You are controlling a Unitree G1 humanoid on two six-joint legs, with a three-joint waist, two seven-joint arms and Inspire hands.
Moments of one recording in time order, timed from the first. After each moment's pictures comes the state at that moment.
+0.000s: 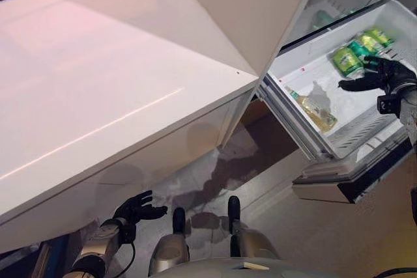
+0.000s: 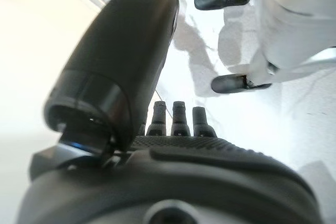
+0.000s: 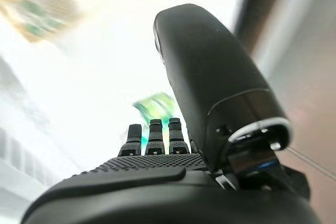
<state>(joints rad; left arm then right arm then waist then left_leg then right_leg) 0.02 0.40 -0.12 0.81 -0.35 0.11 -0.14 -0.65 -0.98 0.05 0.58 0.37 0.31 -0.05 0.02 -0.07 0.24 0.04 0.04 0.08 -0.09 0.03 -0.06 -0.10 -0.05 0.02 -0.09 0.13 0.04</state>
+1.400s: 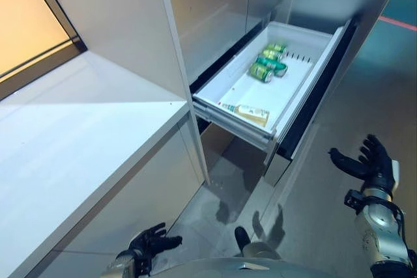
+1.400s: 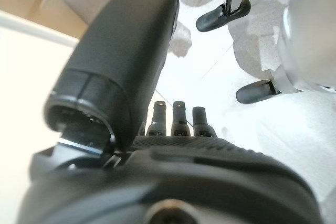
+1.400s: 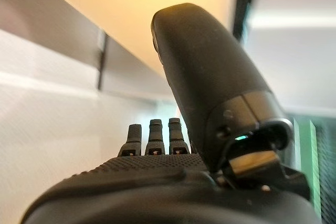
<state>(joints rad) 0.03 0.25 -0.12 0.99 -0.39 0.04 -0.12 0.11 -0.48 -0.19 0.30 0.37 -0.11 -0.27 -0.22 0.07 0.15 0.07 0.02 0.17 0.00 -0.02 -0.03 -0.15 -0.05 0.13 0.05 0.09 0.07</state>
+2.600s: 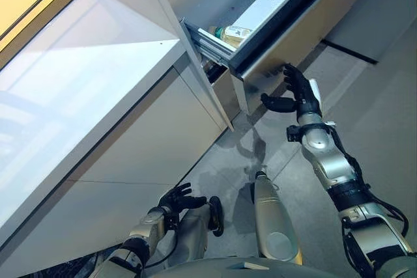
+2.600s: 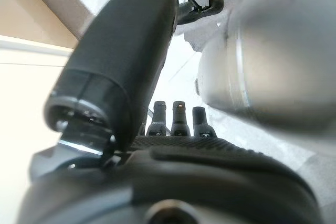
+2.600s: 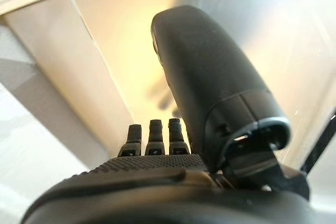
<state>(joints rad) -0.16 0.17 -0.32 0.96 -0.48 0.07 -0.04 -0.50 -0.48 0.30 0.29 0.21 0.11 -0.28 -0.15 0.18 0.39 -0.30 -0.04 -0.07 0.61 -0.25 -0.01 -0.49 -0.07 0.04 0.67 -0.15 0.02</state>
